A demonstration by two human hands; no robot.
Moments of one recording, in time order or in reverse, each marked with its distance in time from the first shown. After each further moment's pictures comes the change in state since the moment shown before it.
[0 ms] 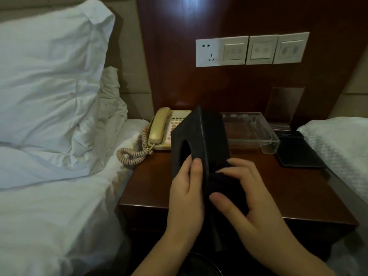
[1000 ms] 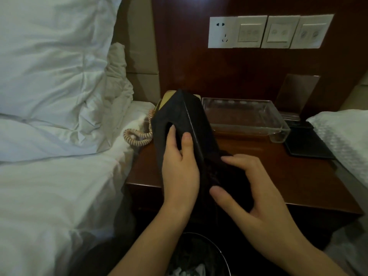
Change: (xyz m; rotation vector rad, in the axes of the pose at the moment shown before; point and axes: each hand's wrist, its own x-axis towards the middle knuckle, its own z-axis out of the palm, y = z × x) left_hand 0.015 -0.004 -0.019 0.209 0.260 -0.084; right_hand -0.015 -0.007 0.014 -0.040 -0.052 0.050
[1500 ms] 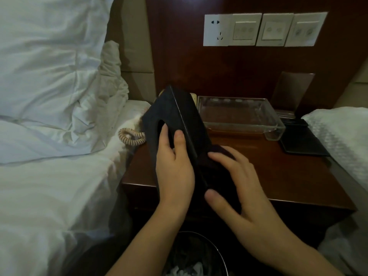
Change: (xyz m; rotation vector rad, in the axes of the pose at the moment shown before) left_hand 0.000 -0.002 0.001 -0.027 0.060 0.030; right_hand -0.002 0.002 0.003 0.000 -0.098 -0.069
